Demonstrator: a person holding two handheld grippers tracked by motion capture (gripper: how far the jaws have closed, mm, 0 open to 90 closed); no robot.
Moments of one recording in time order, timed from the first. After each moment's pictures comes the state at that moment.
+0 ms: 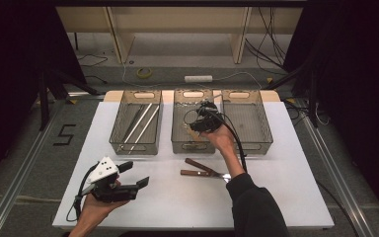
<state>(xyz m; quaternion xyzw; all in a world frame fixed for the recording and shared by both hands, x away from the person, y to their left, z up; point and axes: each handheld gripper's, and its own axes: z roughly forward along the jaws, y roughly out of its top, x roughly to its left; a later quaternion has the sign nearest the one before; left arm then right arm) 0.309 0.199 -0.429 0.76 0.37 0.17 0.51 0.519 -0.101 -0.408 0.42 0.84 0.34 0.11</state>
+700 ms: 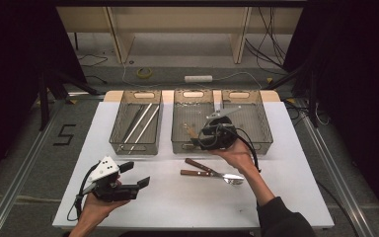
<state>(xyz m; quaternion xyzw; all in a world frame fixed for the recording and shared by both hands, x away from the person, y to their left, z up) 0.311 0.198 -0.429 0.76 0.38 0.16 0.51 0.438 -0.135 -0.382 0.33 0.84 0.41 0.09</state>
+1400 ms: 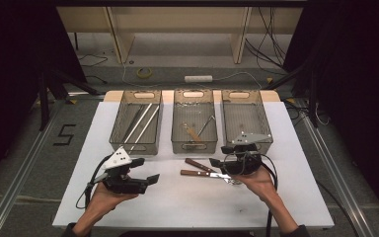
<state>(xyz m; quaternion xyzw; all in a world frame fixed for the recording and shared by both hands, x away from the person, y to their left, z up) 0.335 0.174 -0.421 0.79 0.35 0.12 0.49 0.377 -0.191 -0.405 0.35 0.82 0.45 0.11</state>
